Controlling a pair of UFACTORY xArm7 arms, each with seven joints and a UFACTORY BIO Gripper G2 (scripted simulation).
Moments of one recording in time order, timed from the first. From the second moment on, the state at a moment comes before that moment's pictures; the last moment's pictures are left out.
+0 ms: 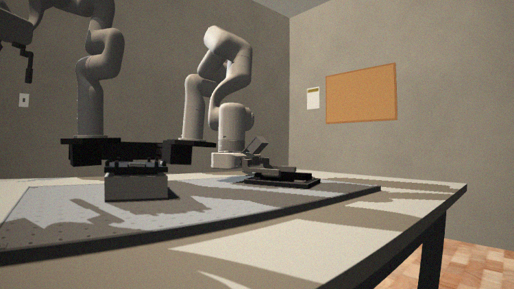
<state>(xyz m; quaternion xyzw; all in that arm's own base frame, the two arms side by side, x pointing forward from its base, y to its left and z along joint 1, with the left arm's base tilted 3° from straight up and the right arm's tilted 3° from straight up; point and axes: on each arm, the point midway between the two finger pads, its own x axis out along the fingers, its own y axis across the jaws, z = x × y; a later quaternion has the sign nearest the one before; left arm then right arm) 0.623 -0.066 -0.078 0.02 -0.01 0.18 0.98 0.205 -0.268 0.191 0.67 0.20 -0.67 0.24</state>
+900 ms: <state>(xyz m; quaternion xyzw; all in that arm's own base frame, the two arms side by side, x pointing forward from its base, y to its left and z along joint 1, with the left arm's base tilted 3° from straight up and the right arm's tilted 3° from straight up) 0.623 -0.069 -0.028 0.02 -0.01 0.18 0.98 0.205 -0.268 0.191 0.67 0.20 -0.67 0.24</state>
